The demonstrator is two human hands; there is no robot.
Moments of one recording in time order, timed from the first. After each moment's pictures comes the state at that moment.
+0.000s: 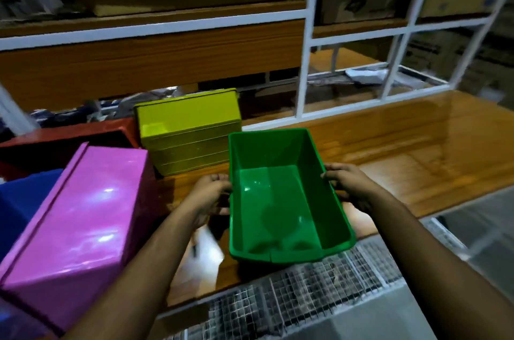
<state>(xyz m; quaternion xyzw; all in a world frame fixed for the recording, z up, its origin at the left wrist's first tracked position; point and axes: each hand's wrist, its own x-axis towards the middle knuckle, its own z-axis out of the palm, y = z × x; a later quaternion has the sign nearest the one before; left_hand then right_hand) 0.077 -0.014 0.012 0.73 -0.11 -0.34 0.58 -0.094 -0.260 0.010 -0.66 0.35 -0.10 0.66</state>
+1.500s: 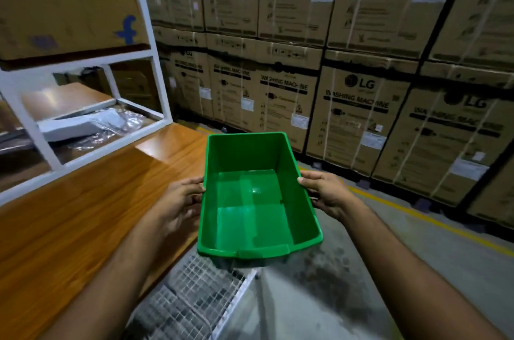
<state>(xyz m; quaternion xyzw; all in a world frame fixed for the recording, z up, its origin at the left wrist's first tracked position) -0.347 -0.797 0.017 0.57 -0.29 -0.54 0.54 -0.647 -0.899 0.010 -0.45 0.51 -0.35 0.64</state>
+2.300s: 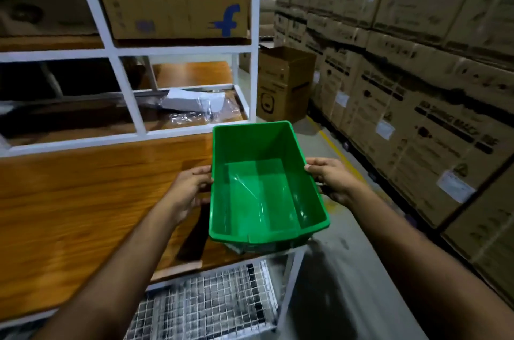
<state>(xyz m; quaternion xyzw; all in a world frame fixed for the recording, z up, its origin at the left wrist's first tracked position) -0.341 -0.986 0.008 0.66 -0.09 -0.30 0.68 -0.492 -1.261 0.015 -0.65 0.31 -0.08 0.69</state>
